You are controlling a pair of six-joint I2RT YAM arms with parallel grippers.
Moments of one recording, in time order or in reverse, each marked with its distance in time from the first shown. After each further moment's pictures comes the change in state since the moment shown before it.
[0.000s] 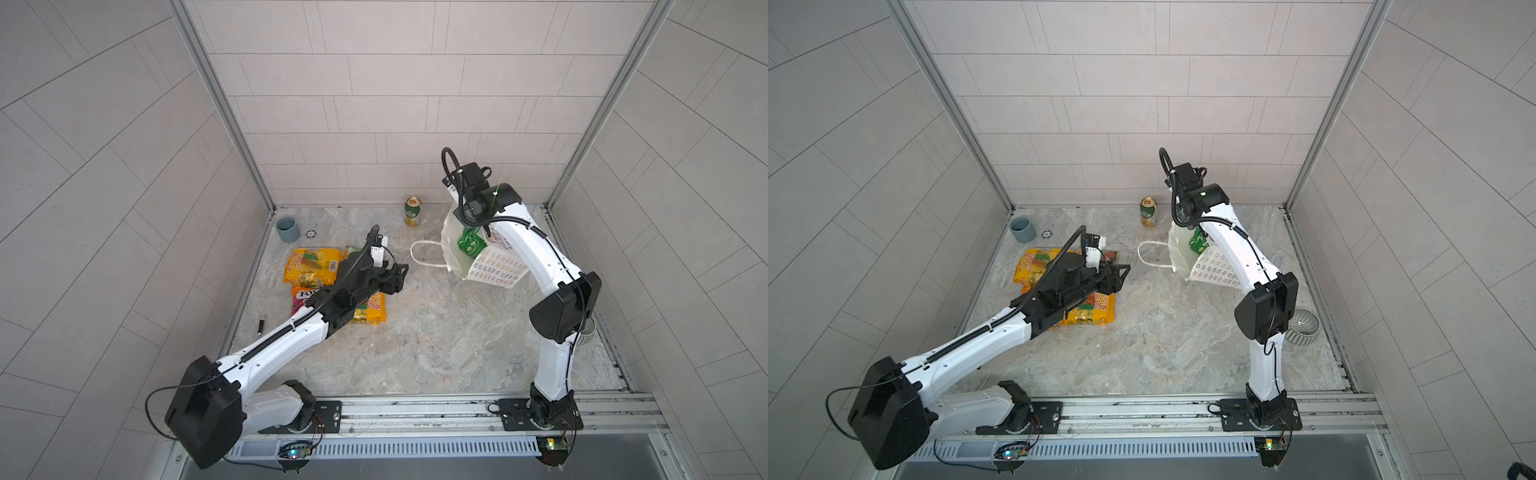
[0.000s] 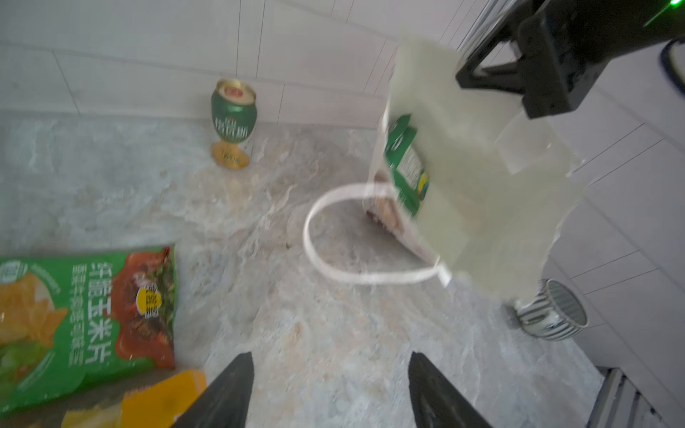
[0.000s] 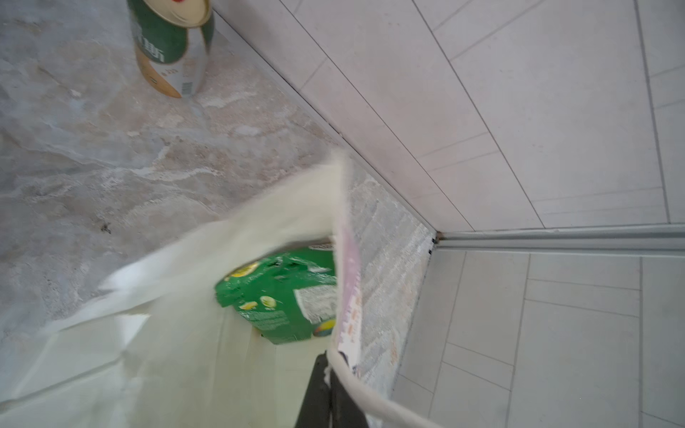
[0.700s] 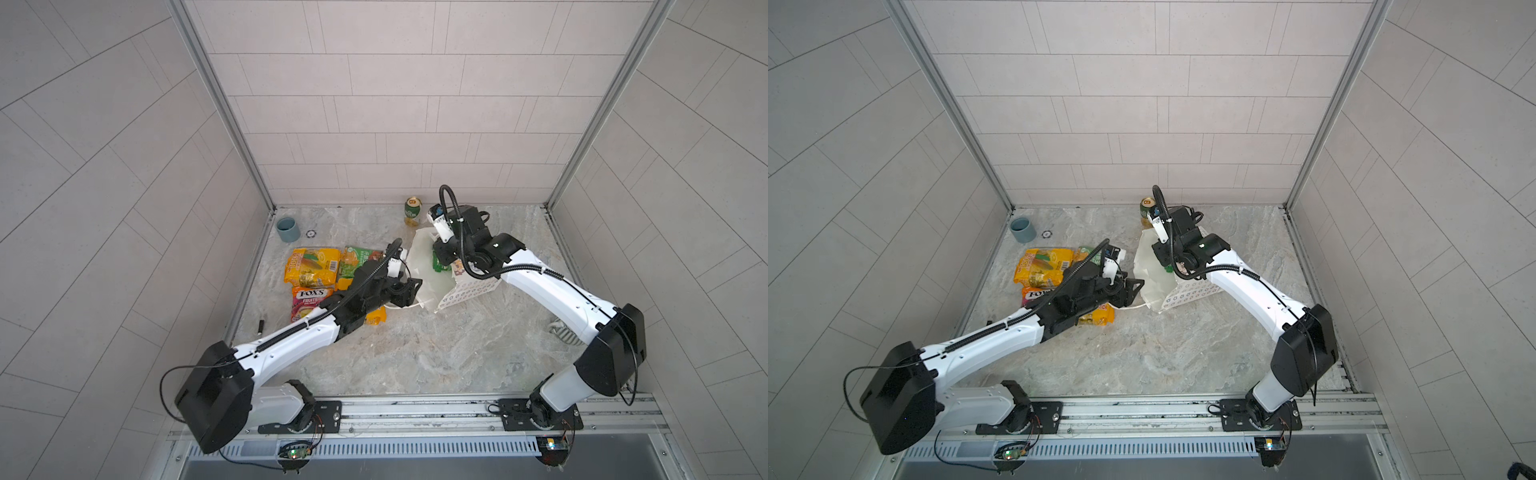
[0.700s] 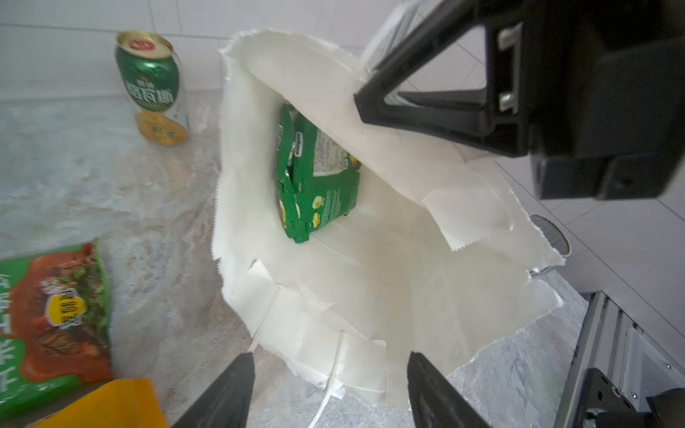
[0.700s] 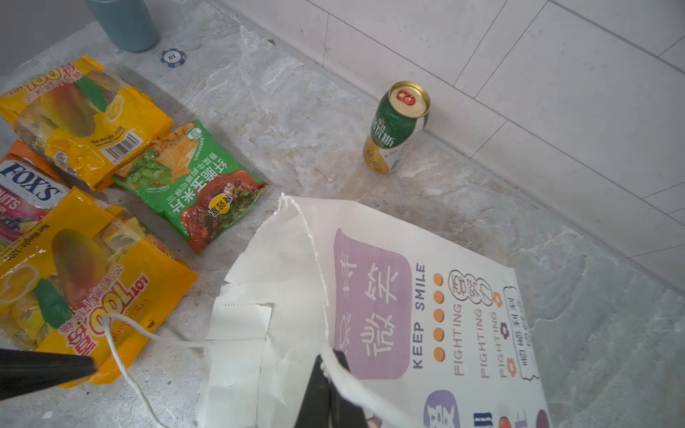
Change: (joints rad) left arm -0.106 0.129 0.029 0.097 0.069 0.085; right arm 0.134 -0.363 -0.592 0.454 -0.409 0.288
